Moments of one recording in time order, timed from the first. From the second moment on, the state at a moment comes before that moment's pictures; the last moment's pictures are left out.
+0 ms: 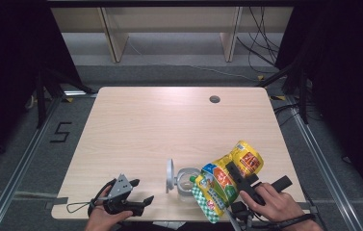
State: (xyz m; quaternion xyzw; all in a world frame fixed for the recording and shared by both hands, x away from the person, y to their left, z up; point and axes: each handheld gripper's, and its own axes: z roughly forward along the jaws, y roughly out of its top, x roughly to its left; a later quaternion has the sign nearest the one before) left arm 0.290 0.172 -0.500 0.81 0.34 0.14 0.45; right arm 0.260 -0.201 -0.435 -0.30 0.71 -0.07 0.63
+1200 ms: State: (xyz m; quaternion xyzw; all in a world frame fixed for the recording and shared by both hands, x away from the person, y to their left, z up) left arm 0.290 0.172 -0.501 0.81 0.34 0.14 0.45; right arm 0.258 -0.199 -0.421 -0.36 0.68 -0.11 0.62
